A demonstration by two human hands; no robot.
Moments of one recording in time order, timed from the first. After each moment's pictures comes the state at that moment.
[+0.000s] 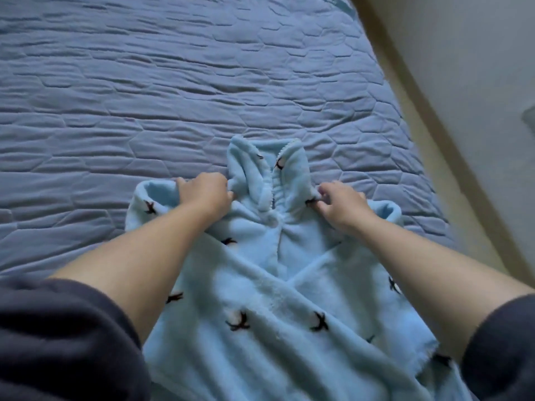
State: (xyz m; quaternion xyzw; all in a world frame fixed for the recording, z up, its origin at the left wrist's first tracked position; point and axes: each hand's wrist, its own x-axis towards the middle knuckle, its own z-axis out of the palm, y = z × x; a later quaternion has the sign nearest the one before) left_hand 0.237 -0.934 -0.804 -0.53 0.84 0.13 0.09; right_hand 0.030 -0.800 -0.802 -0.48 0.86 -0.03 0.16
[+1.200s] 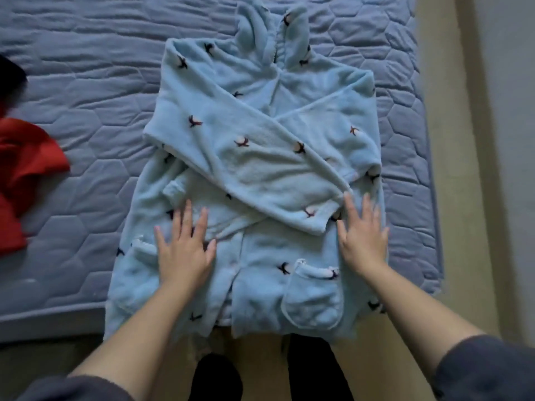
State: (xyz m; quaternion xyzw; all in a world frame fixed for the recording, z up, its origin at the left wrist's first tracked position) left_hand 0.451 -0.586 -0.792 -0.54 0.80 0.16 0.18; right_hand 0.142 -0.464 -0.785 -0.37 0.89 0.07 0.25
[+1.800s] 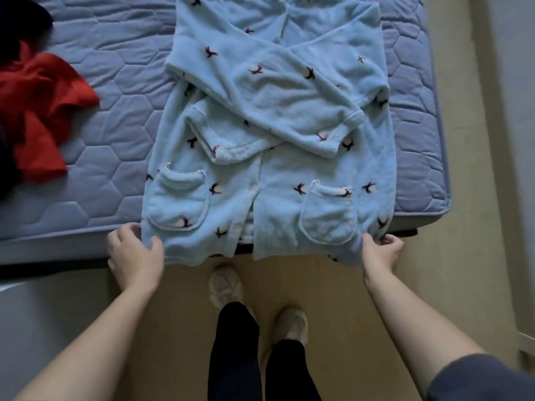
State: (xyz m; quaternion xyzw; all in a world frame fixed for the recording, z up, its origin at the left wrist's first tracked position) left_hand 0.604 -0.498 -0.758 -0.77 0.60 0.21 -0.02; right_hand 0.258 -0.311 -0.780 0.14 0.91 -0.32 0.22
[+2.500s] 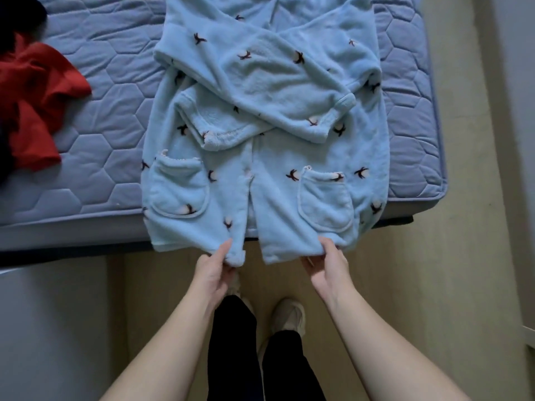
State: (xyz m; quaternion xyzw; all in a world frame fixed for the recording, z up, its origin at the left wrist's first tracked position) left_hand 0.506 -0.395 -0.765 -0.68 0.06 0.70 -0.21; right_hand 0.331 -0.306 -0.764 0.35 0.57 -0.59 0.46
